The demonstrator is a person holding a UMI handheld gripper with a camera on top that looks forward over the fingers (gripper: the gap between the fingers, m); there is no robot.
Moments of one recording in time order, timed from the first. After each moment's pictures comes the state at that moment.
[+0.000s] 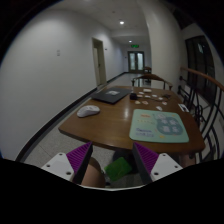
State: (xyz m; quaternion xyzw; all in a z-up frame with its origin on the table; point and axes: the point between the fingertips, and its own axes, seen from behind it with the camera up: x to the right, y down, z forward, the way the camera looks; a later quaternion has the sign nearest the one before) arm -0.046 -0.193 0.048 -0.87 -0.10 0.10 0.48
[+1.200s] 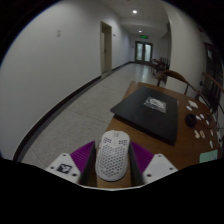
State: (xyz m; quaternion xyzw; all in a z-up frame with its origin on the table) arm 0.012 -0.099 0.000 -0.89 -0.16 0.08 0.42
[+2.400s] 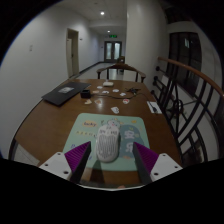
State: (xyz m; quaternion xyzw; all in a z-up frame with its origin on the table) arm 0.614 -0.299 0.127 -0.90 -0.05 0.01 0.42
